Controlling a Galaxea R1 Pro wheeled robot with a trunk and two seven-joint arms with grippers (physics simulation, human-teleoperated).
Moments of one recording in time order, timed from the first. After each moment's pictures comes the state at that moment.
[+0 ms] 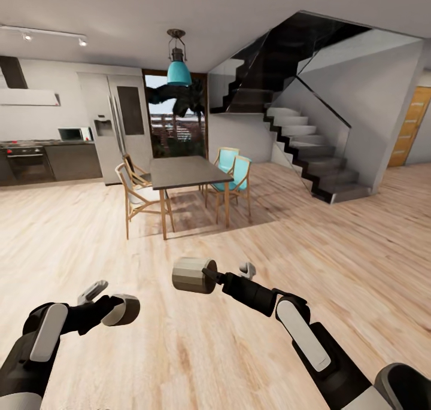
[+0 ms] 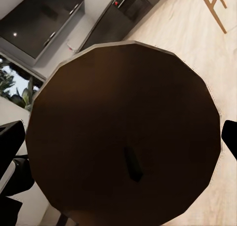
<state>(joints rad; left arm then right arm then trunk) -0.45 0.15 0.34 -1.17 0.74 0.99 0.24 -0.47 -0.06 0.40 -1.32 -1.05 0.57 0.24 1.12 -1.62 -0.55</state>
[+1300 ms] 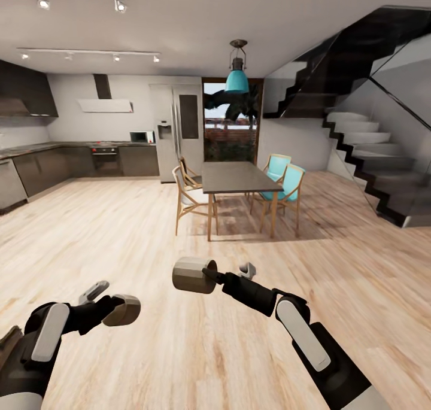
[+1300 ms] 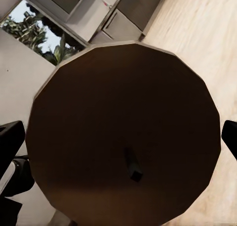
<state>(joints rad) -0.45 0.15 0.33 -1.17 0.73 0.99 0.24 -0.47 -0.06 0.40 -1.32 -1.06 0.57 0.23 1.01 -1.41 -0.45</state>
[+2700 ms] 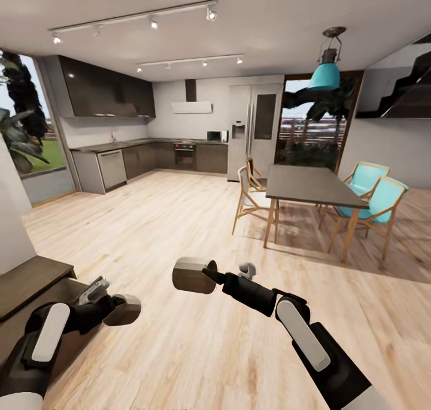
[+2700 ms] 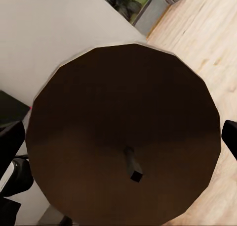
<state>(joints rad) -0.45 0.15 0.33 -1.17 0.73 0.99 0.23 -0.47 -0.06 0.40 -1.32 -1.05 0.57 0.23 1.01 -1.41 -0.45</state>
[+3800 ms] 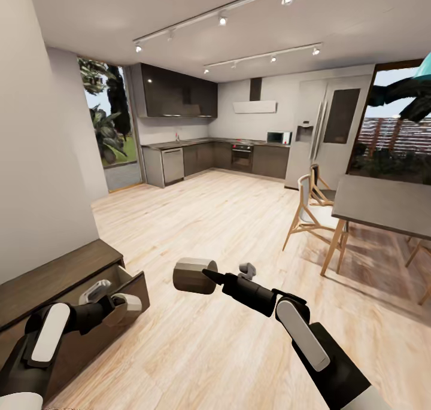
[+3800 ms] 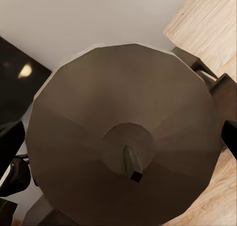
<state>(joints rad) -0.45 0.15 0.33 -1.17 0.73 0.99 0.23 -0.47 -0.06 0.40 -1.32 -1.05 0.57 0.22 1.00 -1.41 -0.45</state>
